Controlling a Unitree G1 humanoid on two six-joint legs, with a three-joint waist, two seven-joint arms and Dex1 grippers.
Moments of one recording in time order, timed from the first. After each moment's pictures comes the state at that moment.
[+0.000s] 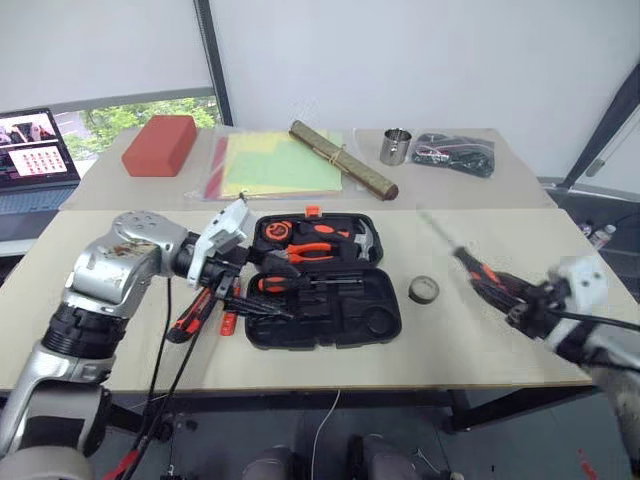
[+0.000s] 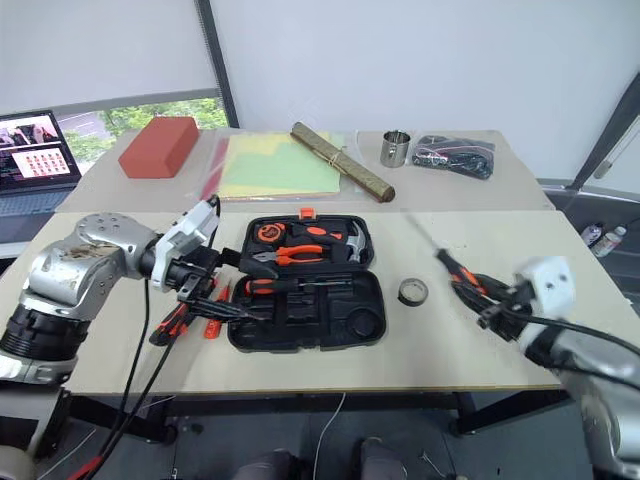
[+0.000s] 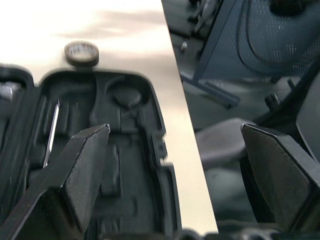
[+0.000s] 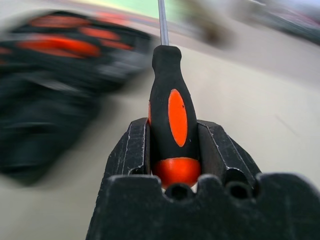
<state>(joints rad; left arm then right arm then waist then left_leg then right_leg) -0.73 0.84 -0.16 -0.03 -0.50 0.65 -1.55 -0.12 -0.83 -0.29 -0.41 0.58 0.58 0.82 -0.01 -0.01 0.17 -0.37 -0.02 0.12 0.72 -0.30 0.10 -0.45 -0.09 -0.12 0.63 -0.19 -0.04</state>
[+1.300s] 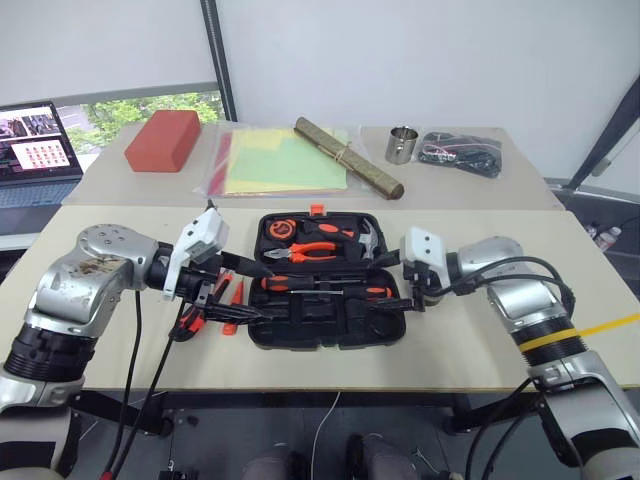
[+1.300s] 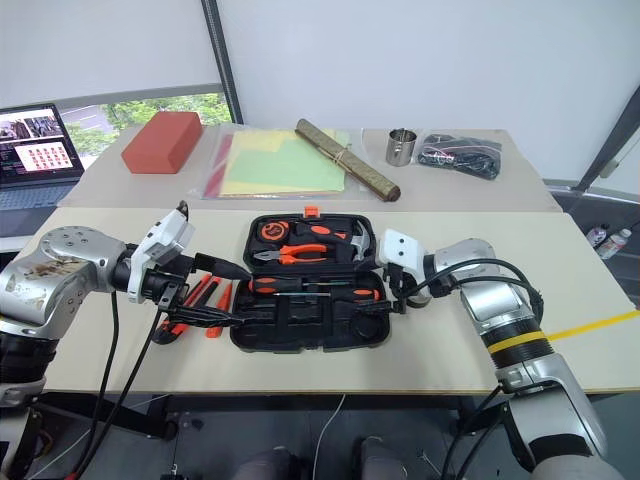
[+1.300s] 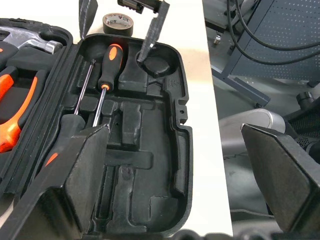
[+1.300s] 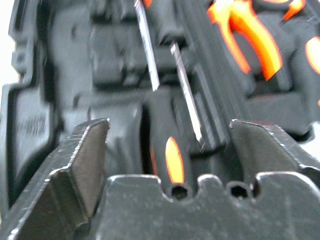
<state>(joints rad) -0.62 0.90 -0.08 -0.09 -0.51 0.64 -1.45 -0.75 -0.58 0.22 0.24 0.18 0.28 1.21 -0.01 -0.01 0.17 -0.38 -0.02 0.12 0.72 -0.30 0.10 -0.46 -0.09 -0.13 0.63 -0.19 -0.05</state>
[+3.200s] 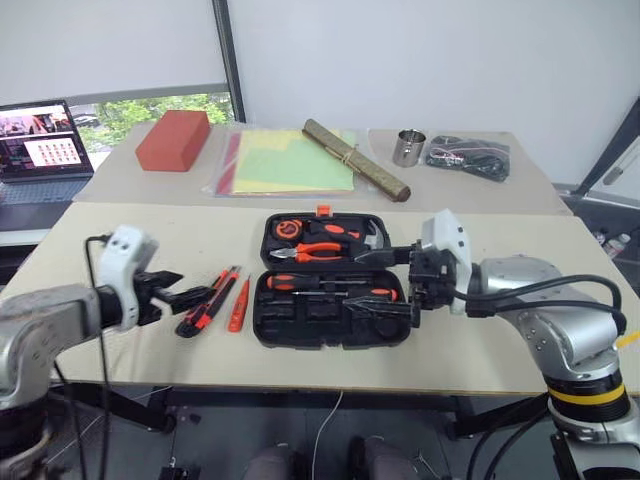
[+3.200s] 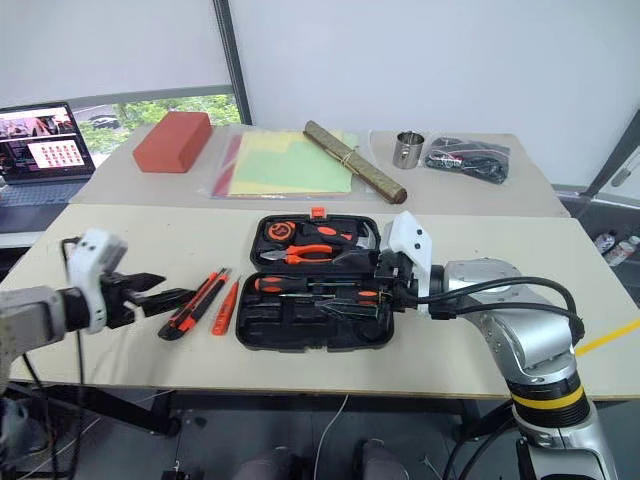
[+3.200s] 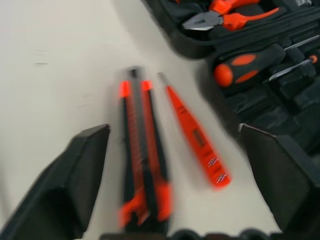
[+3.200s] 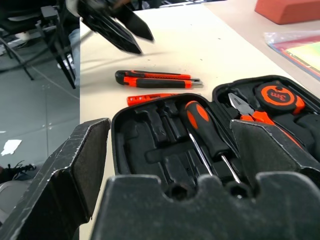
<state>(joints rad) -0.36 0.81 0.35 -0.40 -0.63 1.41 -0.58 -0.50 -0.65 0.02 -0.46 0.56 0.77 0.96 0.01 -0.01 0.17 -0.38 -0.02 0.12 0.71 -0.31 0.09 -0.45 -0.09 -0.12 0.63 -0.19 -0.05</state>
